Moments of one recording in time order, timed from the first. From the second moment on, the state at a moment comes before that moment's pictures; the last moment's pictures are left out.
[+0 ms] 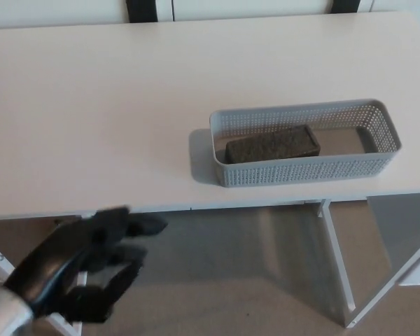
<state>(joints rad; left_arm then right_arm) 0.29 0.39 0.06 -0.47 0.05 0.43 -0.54 0.47 -0.60 0.23 0.20 -0.27 -0.06 0.34</state>
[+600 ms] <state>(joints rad) 0.61 0.42 0.16 -0.06 -0.01 0.32 -0.67 0.47 -0.54 0.22 0.23 -0.27 -0.07 0.30</state>
